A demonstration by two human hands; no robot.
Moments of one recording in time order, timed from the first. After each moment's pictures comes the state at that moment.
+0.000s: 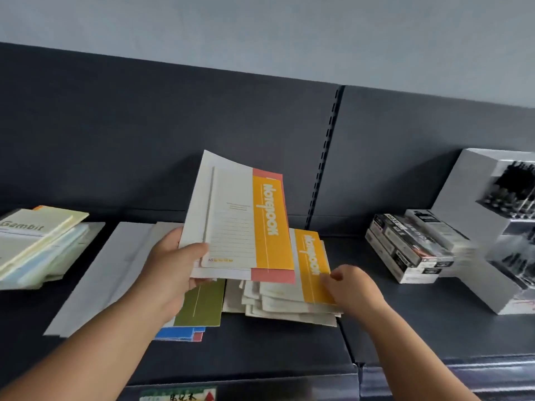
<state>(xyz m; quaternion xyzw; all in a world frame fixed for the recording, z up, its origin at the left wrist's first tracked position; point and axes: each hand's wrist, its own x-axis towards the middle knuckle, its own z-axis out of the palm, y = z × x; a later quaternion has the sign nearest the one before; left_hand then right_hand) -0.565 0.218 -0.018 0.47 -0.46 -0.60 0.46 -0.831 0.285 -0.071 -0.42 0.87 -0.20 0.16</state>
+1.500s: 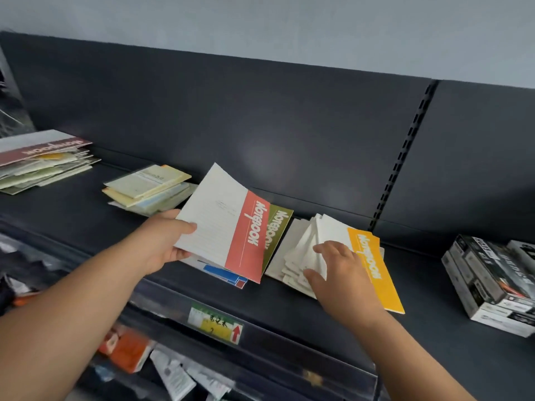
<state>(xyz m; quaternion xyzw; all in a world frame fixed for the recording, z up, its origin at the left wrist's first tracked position) -0.485 0.252 -0.028 0.63 -0.37 -0.50 0.46 -0.766 0.298 -0.053 -0.71 0.67 -0.20 0.08</state>
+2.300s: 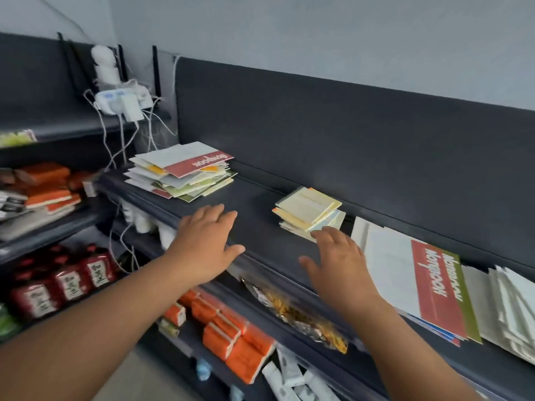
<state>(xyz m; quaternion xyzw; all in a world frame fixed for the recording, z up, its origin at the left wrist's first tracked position) -0.173 0.299 -0.017 0.72 -0.68 0.03 0.11 -0.400 0.276 -0.024 -0.80 0.57 -0.17 0.02</state>
